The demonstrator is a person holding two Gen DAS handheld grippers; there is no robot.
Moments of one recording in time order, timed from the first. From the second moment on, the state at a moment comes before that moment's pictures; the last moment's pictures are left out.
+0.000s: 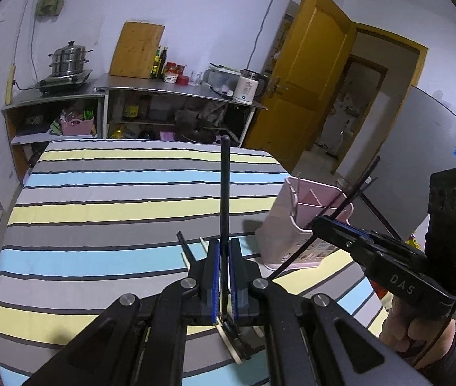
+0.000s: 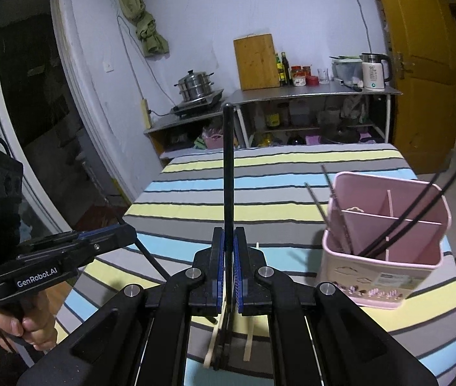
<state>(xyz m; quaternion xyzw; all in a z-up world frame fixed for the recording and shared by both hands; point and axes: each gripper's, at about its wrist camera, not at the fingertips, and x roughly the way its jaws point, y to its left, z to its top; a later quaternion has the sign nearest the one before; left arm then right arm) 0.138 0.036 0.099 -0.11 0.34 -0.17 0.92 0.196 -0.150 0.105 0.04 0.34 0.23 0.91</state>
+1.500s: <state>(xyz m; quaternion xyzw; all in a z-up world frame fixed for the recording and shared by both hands) 0.235 -0.079 0.161 -0.09 0.29 -0.25 0.92 0.208 -0.270 0.167 0.10 0.25 0.09 0.96</state>
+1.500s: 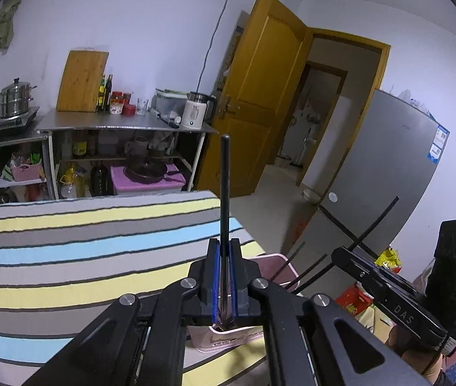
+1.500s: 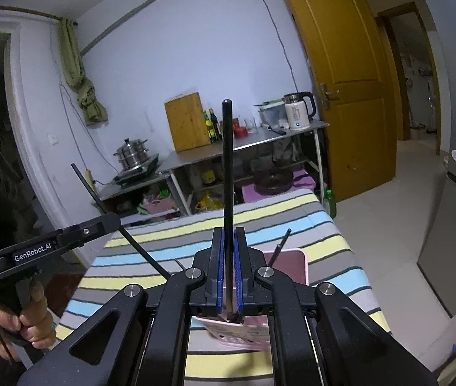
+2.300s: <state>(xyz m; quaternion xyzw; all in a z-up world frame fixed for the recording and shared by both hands) 0.262 -0.095 0.092 -0.07 0.36 -0.24 0.90 0.235 -0.270 0.103 0.10 0.33 0.09 0.93</state>
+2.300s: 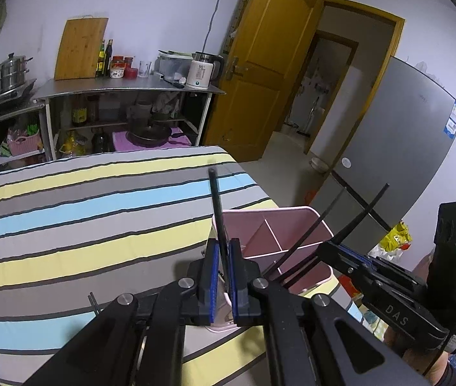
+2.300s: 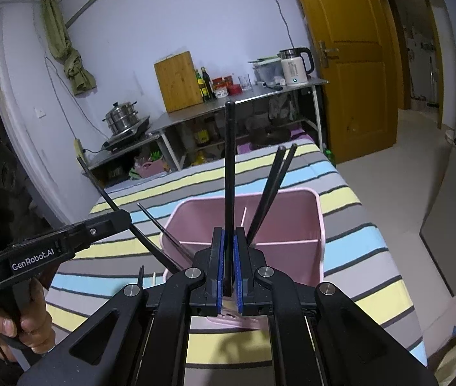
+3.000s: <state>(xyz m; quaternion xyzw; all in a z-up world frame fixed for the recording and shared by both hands) 0.201 -0.037 0.101 -0.08 0.34 -0.22 0.91 0.193 -0.275 0.108 0.10 0.31 0.09 0.94</state>
